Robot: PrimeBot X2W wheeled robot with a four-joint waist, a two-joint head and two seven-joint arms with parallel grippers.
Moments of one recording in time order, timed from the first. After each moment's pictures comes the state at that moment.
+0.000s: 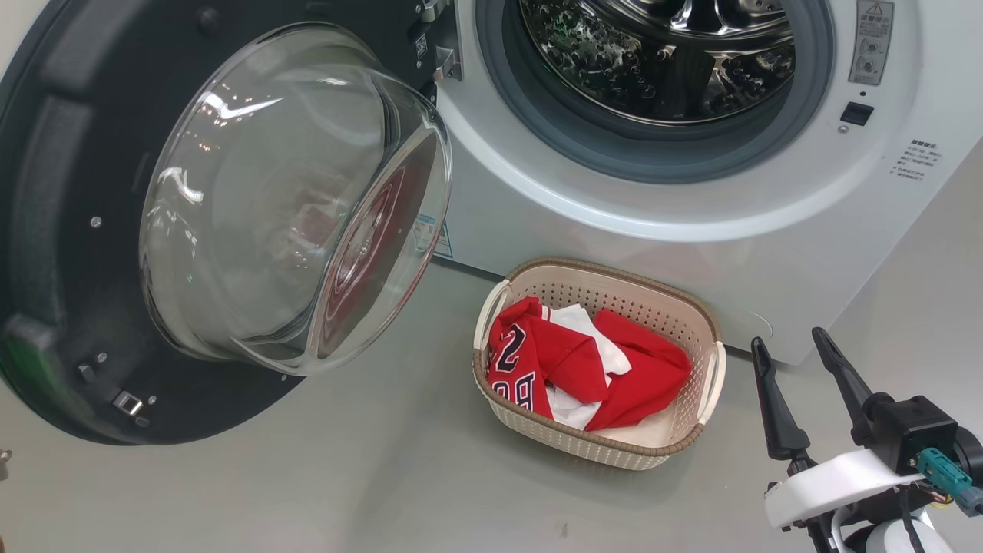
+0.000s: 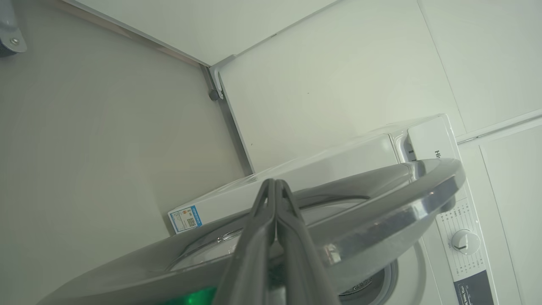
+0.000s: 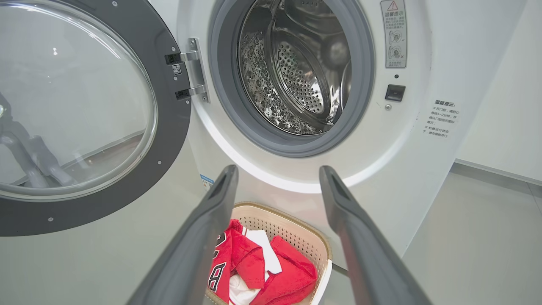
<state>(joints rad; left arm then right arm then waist) -0.22 0.33 0.25 0.21 -1.62 -0.04 0.34 0.09 -0.18 0.18 -0.04 0.30 -0.03 -0.14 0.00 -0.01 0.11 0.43</state>
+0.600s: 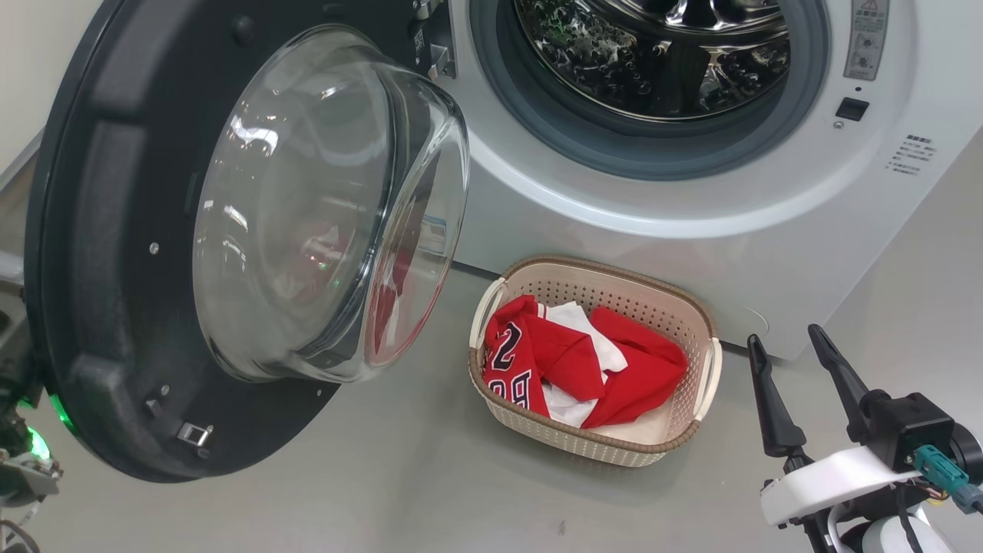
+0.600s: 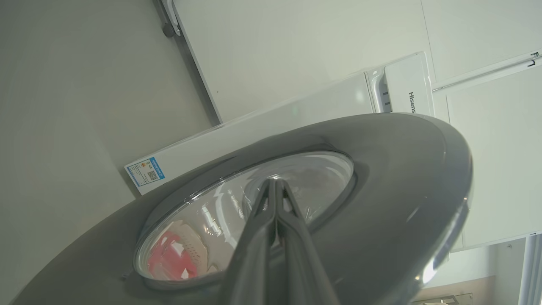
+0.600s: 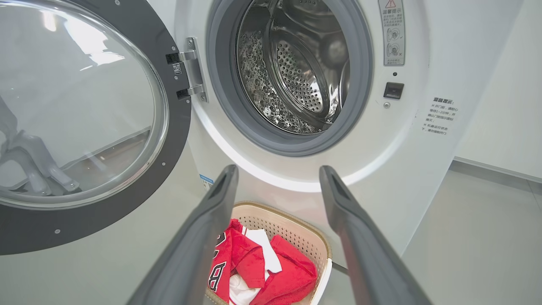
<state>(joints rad) -0.19 0.30 0.20 0.15 -1.71 -0.11 0.47 0.08 -0.18 0.18 -0.04 0.31 -0.03 -0.14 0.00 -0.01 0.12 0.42</state>
